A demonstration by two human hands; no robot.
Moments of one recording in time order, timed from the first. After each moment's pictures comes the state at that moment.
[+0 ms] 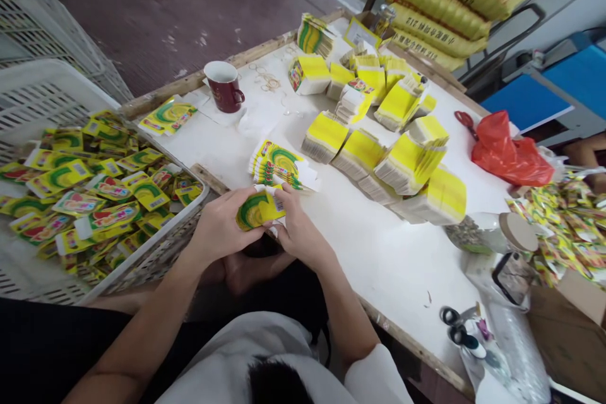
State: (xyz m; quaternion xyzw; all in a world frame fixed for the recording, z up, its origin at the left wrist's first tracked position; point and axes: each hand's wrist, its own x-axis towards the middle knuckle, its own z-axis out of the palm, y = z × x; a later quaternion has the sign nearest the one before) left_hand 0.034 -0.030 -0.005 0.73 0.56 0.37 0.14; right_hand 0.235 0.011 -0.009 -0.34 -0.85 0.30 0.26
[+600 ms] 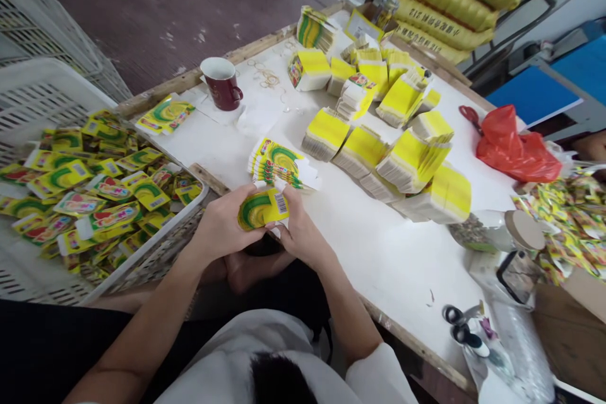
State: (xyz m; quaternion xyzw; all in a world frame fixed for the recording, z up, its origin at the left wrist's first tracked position) left_hand 0.035 -0.026 -0.014 0.74 0.54 0.38 0.13; right_hand 0.235 0.007 -0.020 -0.36 -0.83 0.32 0.29
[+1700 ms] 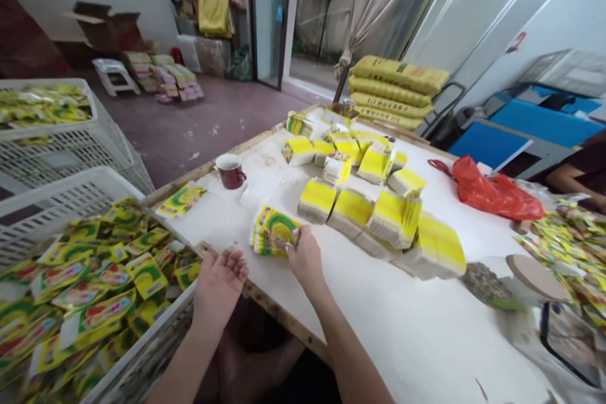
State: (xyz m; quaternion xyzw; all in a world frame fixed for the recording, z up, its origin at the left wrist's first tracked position) left_hand 0.033 0.004 -0.023 -0.09 0.34 0.71 0.61; right_hand 0.205 0.078 -0.037 -0.60 -0.70 0.20 0.33
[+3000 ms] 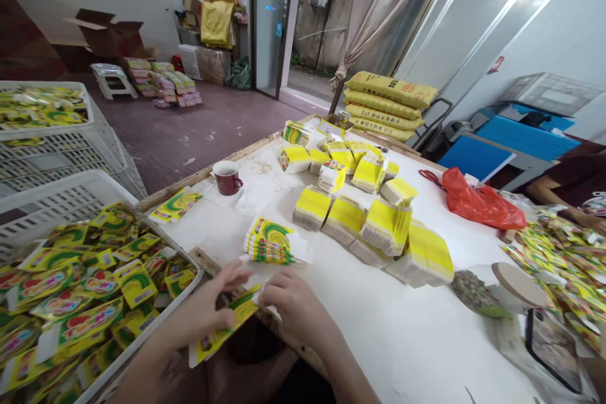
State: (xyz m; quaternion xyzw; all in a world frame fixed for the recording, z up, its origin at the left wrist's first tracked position) left_hand -0.006 -0.017 -0.031 0.51 0.48 0.45 0.55; right_hand 0.225 0.021 0.017 -0.27 -0.89 0.23 0.28
